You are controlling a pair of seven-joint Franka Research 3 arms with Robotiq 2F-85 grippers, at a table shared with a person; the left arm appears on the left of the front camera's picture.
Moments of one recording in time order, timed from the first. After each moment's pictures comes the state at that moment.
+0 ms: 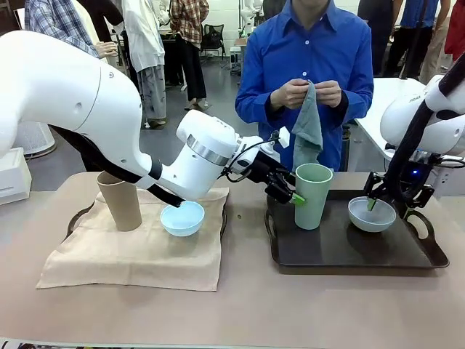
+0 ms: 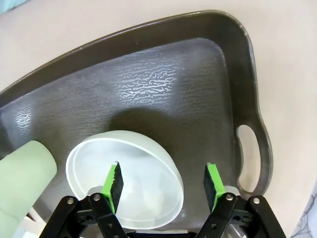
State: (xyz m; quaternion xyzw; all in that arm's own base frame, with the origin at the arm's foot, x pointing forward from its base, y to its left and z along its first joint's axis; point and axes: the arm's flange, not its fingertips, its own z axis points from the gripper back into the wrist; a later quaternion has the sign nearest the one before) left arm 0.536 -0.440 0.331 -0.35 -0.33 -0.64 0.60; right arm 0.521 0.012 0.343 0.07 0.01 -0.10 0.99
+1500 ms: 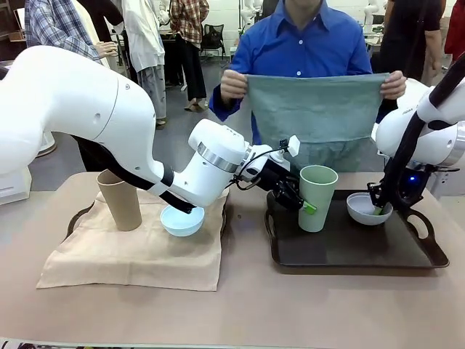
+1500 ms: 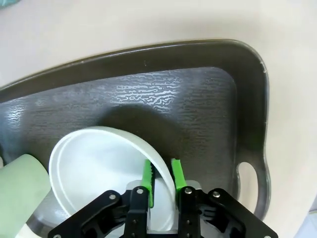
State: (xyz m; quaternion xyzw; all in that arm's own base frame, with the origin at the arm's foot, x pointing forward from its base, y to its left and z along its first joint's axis) left arm 0.533 -0.465 0.309 -0.38 -0.32 -0.65 0.58; right arm 0.531 0.010 0.325 0.06 -0.03 -0.05 1.00
